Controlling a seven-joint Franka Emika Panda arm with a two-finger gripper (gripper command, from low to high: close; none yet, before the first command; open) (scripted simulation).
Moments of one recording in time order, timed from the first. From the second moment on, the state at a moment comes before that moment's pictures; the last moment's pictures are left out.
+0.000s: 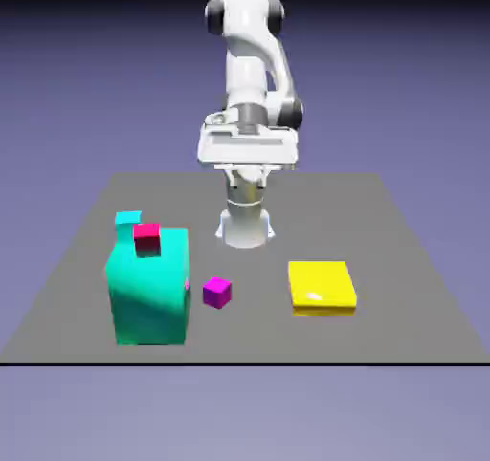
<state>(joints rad) 0.03 -0.59 -0.04 -2.77 0.02 3.00 0.71</state>
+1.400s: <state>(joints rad) -0.83 0.45 -0.27 -2.10 0.45 1.85 1.04</state>
